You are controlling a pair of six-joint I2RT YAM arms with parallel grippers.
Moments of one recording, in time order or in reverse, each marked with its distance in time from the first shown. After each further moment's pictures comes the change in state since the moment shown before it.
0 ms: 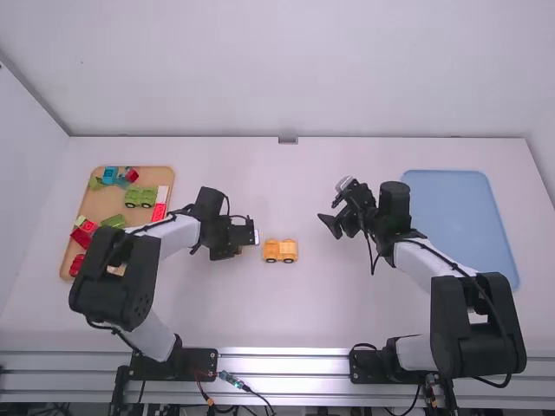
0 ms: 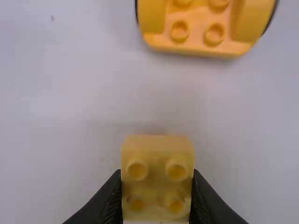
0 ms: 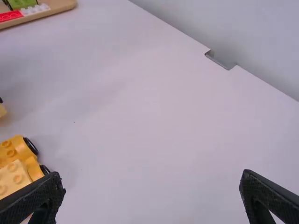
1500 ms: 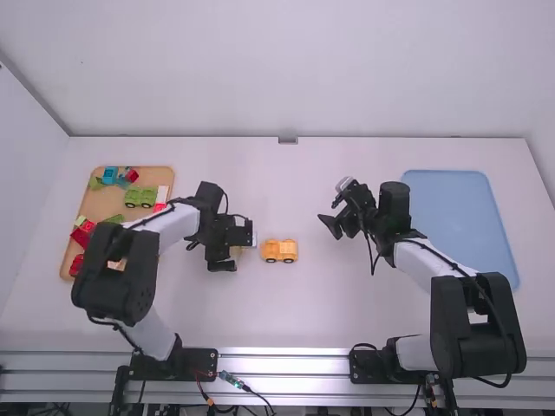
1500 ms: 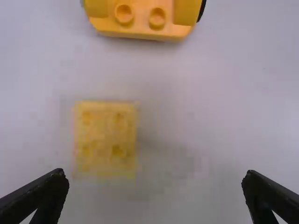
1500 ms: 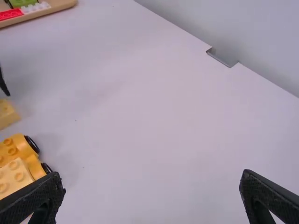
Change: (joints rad) left arm 0.024 -0.026 0.095 -0.256 0.030 0.108; right arm 0.000 0.000 0.000 -0.005 -0.001 -0.002
